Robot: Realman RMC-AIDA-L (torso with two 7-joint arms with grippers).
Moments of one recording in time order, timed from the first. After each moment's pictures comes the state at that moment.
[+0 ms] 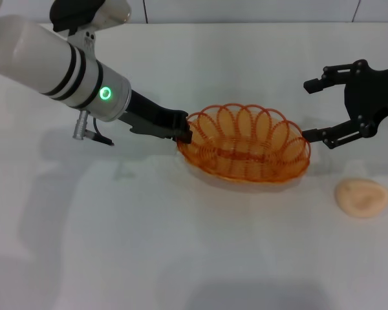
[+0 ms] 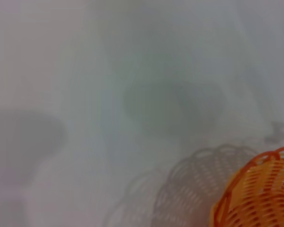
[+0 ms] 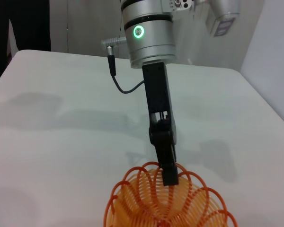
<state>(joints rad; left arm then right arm) -0.82 -2.08 1.25 0.80 2.35 1.25 -2.82 0.65 1.94 -0.97 -0.94 -2.03 -1.58 1.35</state>
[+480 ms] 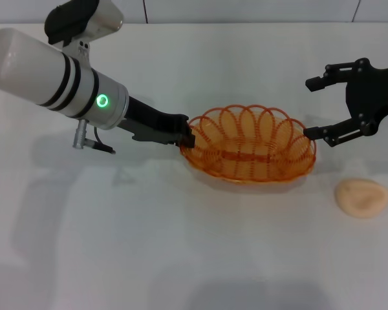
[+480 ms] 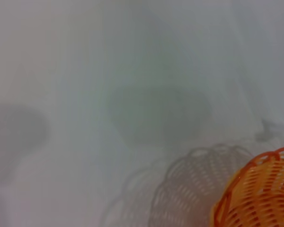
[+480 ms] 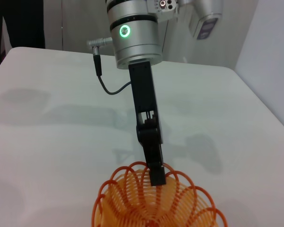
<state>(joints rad) -0.77 -2.09 1.26 0.81 2.29 1.24 -2.83 0.65 1.94 -0.97 -0.94 -2.03 -1.57 1.35</state>
